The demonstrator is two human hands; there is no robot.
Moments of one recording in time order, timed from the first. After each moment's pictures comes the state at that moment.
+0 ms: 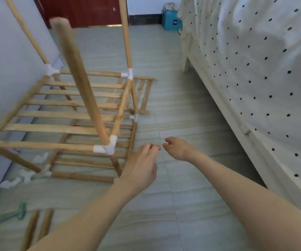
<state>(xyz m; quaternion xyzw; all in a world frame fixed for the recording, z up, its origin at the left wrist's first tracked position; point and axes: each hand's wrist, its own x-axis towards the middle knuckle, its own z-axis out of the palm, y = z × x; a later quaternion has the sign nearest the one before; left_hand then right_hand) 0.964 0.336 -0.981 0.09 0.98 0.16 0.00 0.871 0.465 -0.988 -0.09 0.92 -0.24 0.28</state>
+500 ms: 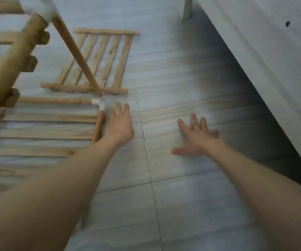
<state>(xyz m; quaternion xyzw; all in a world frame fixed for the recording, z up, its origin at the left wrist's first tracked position) 0.710 0.328 -1.166 -0.12 0.97 0.13 0.15 0.707 0.543 -1.164 -0.09 0.93 -0.01 0.35</state>
